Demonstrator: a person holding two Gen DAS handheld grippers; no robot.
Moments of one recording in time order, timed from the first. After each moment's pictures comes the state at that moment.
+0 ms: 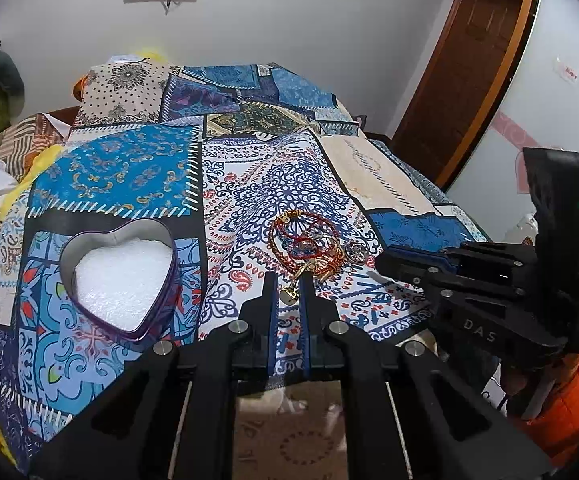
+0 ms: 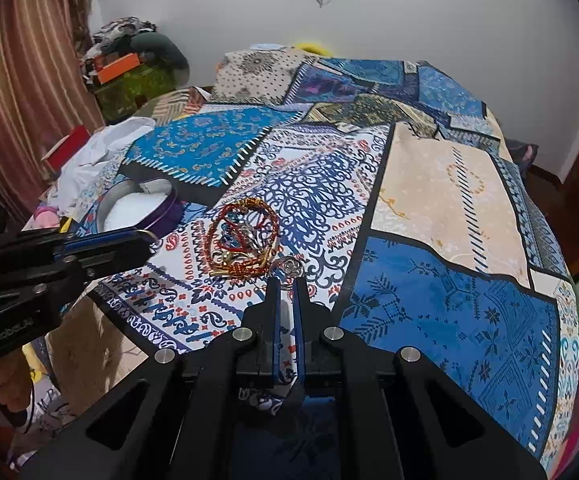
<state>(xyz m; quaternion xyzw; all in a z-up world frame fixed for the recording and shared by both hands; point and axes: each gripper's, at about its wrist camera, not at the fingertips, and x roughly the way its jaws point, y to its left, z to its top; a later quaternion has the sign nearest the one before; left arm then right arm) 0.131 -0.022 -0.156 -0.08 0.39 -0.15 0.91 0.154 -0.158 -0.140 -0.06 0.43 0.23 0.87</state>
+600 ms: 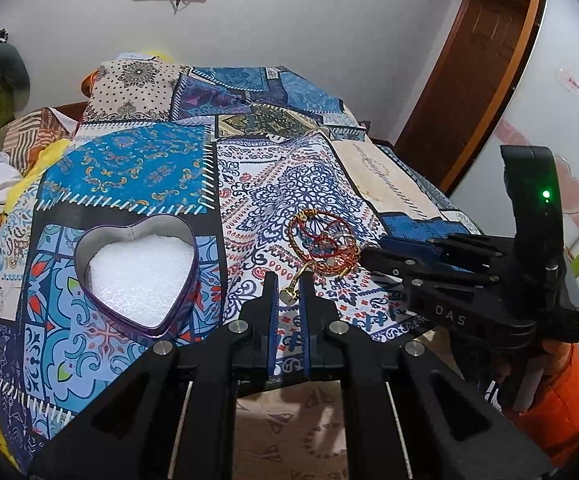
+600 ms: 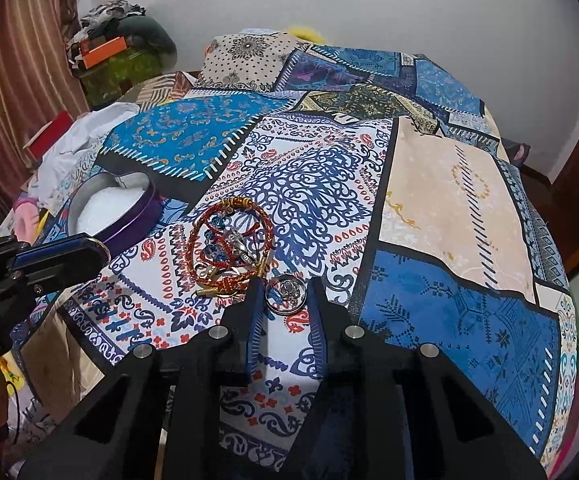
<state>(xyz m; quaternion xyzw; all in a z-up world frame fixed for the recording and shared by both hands) 0.129 -0.003 -0.160 -0.10 0.38 -0.14 0.91 0.168 -0.142 -0.151 -0.09 0.44 0.21 0.87</state>
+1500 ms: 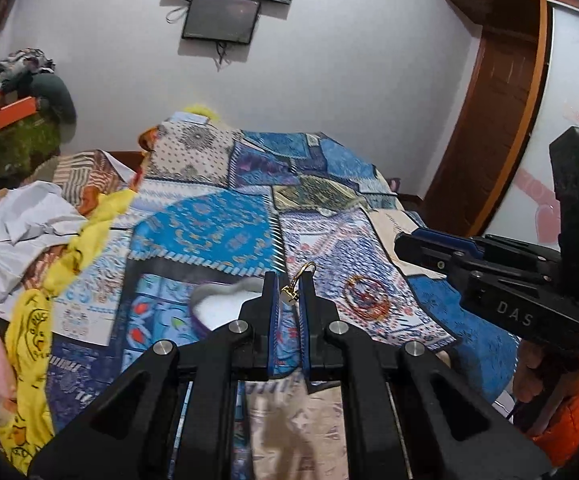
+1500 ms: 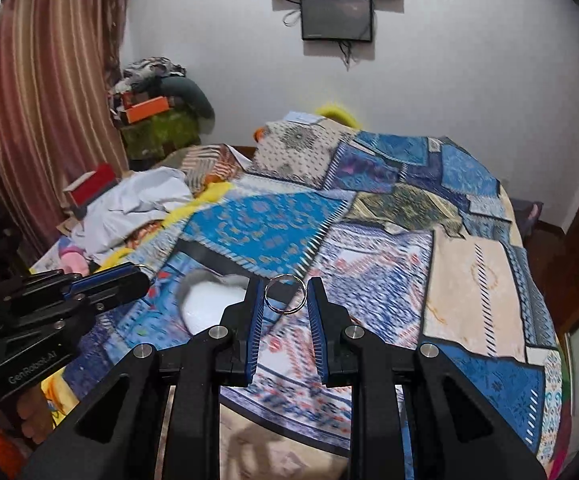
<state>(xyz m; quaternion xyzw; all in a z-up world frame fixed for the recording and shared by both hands) 0.080 0.062 -0.096 -0.10 0.29 -0.07 0.95 0.129 -0.082 -0.064 -0.06 0.32 0.26 0.91</state>
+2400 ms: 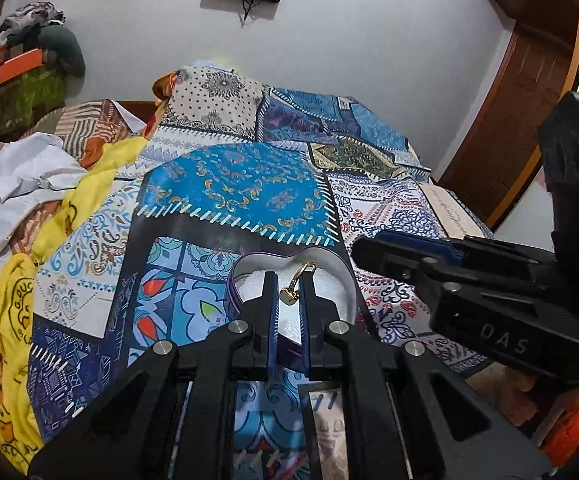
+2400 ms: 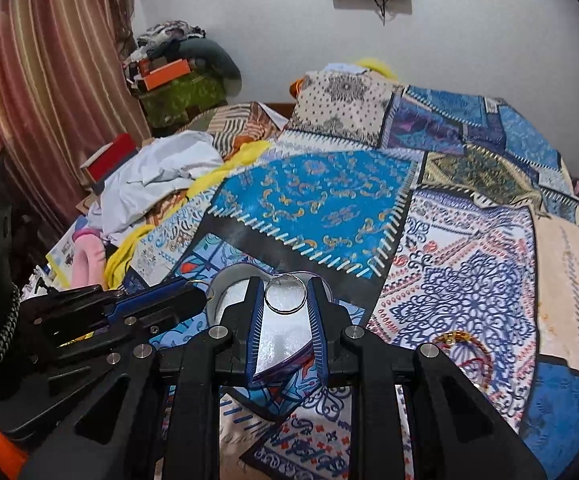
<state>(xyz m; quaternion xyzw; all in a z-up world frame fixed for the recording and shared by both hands) 0.136 0.105 -0.167 -0.13 0.36 -0.06 0.92 0.174 -0.014 -0.125 -0.05 0.40 0.31 0.86</state>
